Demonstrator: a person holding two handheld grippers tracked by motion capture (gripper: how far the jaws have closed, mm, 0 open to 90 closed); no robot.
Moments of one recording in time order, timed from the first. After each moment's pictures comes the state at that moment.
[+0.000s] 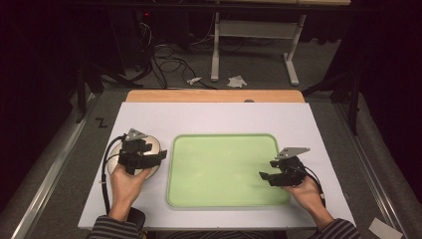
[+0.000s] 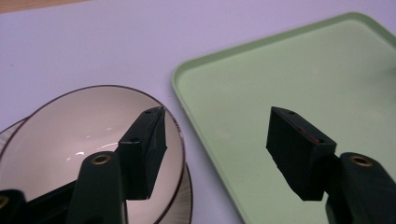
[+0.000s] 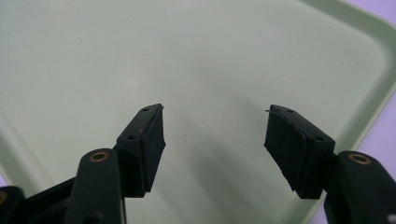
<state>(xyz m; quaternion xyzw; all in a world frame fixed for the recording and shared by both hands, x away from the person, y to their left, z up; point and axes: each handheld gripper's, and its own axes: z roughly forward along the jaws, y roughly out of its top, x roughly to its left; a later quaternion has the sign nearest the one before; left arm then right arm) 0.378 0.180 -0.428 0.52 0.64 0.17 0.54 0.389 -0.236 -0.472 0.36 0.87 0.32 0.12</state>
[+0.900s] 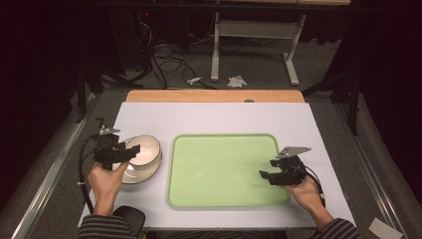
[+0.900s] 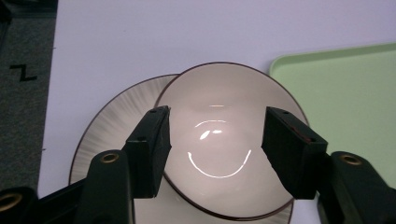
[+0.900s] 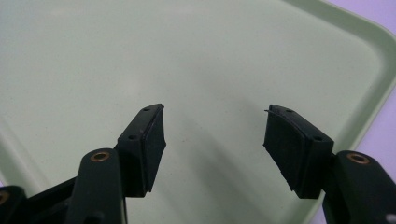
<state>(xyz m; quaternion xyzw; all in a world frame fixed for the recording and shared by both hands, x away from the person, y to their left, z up) 0.395 0.247 -0.438 0.45 0.71 0.23 0.50 0.390 -0.236 -0.471 0.36 0.86 0.32 0.12</state>
